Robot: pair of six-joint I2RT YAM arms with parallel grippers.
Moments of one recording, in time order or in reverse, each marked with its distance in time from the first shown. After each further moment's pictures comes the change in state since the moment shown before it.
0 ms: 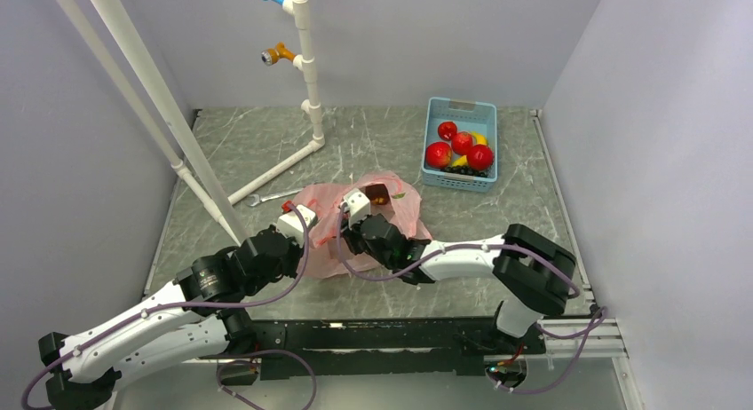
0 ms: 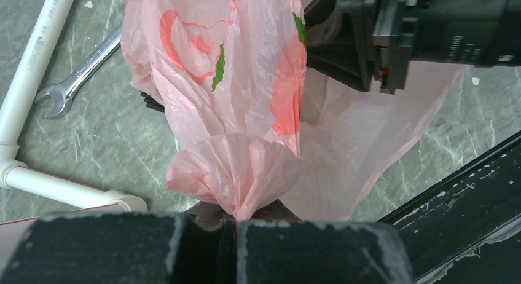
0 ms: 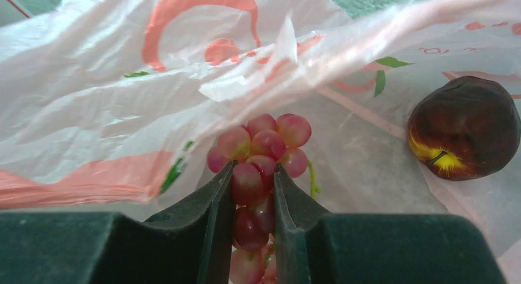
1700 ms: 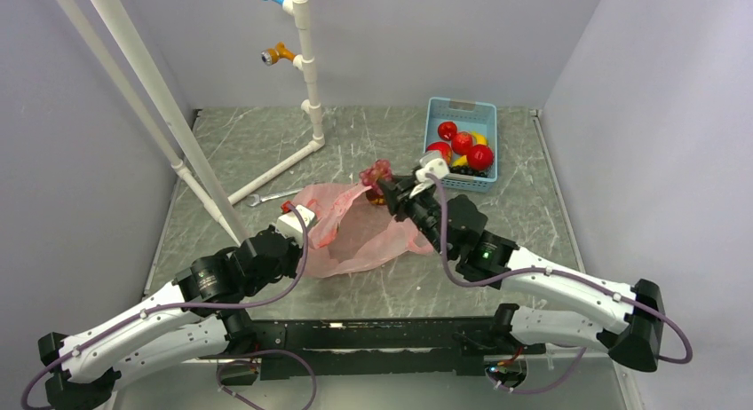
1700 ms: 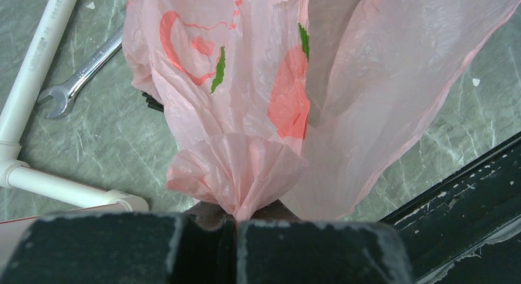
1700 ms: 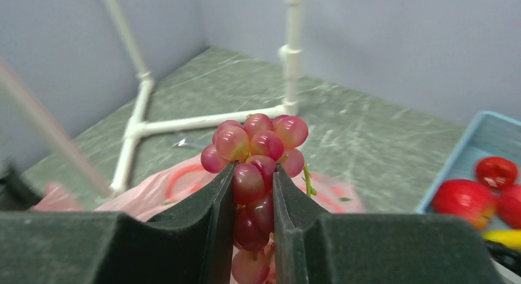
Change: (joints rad) left arm -0.004 -0.006 0.000 -0.003 -0.006 0.000; right arm -0.021 -0.616 0.048 -0.228 0.089 -0.085
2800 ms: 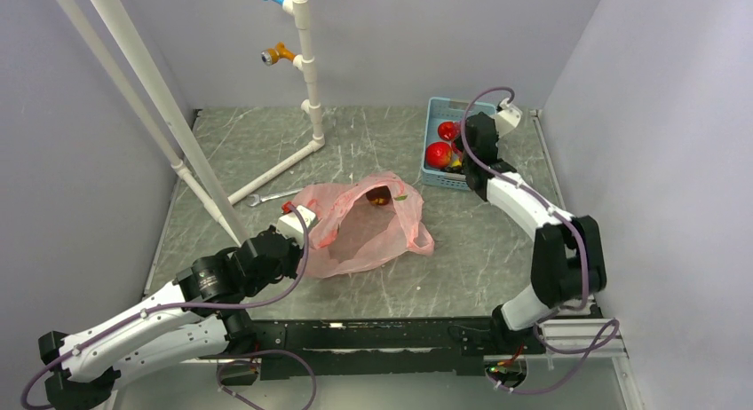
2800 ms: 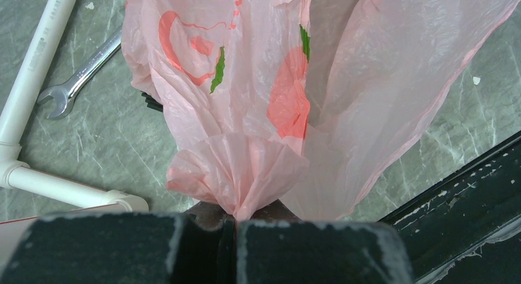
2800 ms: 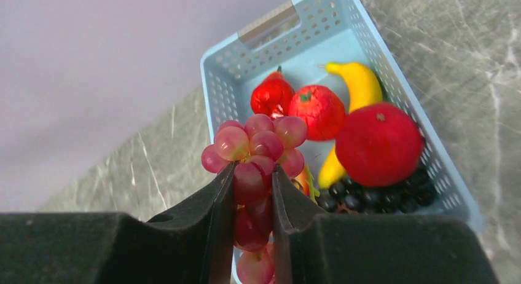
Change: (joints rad) left arm -0.009 0.003 0.000 -0.001 -0.005 -0.001; right arm -0.790 0.480 0.211 -0.127 0.091 0.582
